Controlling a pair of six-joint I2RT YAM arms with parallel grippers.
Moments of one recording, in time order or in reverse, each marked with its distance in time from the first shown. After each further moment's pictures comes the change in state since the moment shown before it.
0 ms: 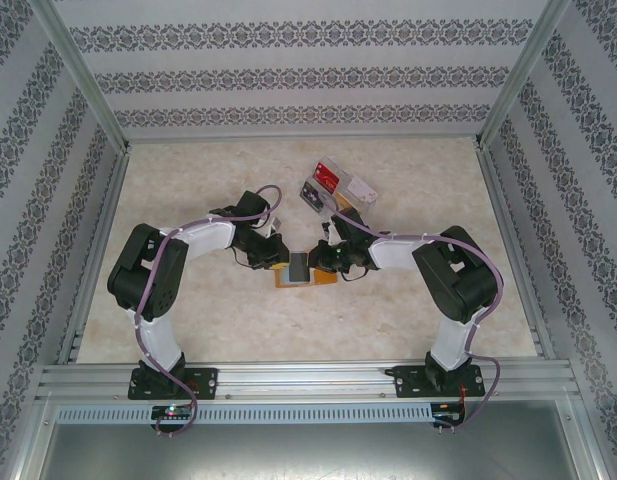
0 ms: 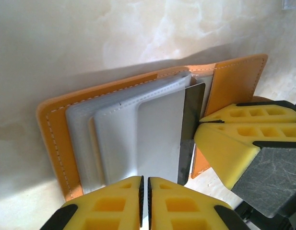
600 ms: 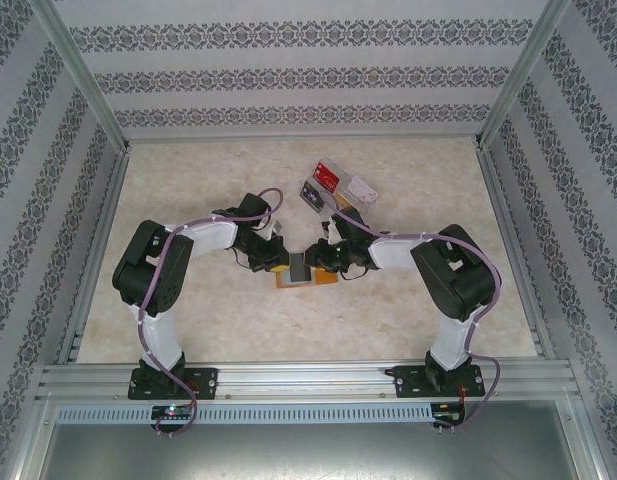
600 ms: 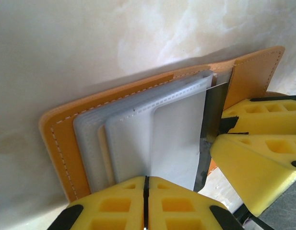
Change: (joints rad) left arm 0.000 0.045 0.003 0.001 0.006 0.009; right arm -0.006 0.019 0.000 0.046 -0.039 0.027
